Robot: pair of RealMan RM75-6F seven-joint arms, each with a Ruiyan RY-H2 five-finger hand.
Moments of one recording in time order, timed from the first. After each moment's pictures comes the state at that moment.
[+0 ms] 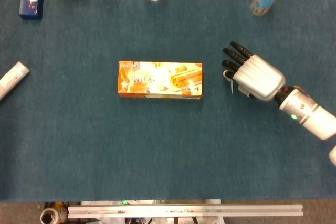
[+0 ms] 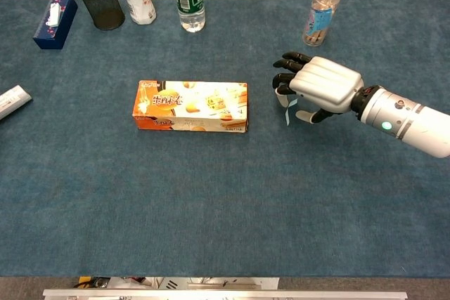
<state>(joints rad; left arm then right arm) -0.07 -1.14 -0.05 -1.60 1.45 1.50 0.13 0.69 -1.65 -0.03 -1.00 -1.76 1.03 -0.06</state>
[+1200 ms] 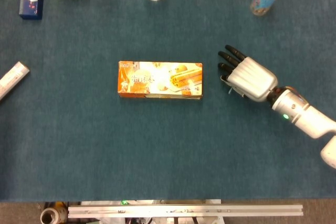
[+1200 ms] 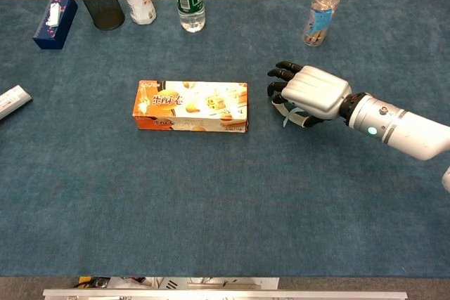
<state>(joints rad) -0.06 -1.14 -0.05 -1.58 1.45 1.51 0.11 0.72 -1.73 -0.07 -0.89 -1.73 1.02 -0.05</state>
